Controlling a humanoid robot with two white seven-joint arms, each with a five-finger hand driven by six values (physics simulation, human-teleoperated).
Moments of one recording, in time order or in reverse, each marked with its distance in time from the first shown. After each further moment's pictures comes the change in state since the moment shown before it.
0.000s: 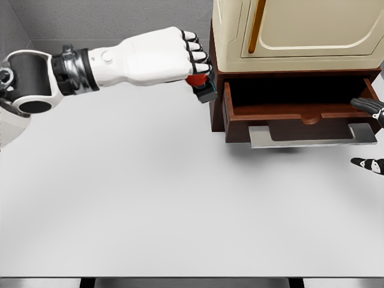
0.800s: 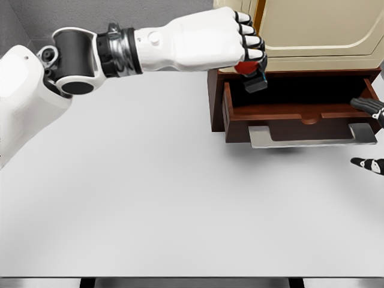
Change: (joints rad) left arm -0.115 -0.177 -0.048 0.077 -0.005 0.000 -0.001; right arm -0.002 0.000 0.000 0.000 0.000 0.000 0.000
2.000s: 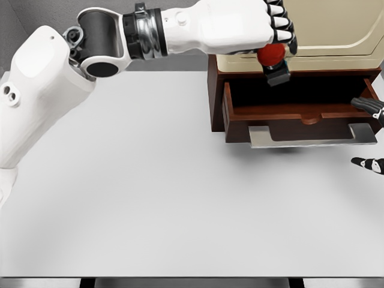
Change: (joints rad) left arm -0.075 -0.116 -0.001 0.114 0.001 0.000 -0.029; right arm 0.002 -0.002 -0.001 0.000 0.000 0.000 -0.001
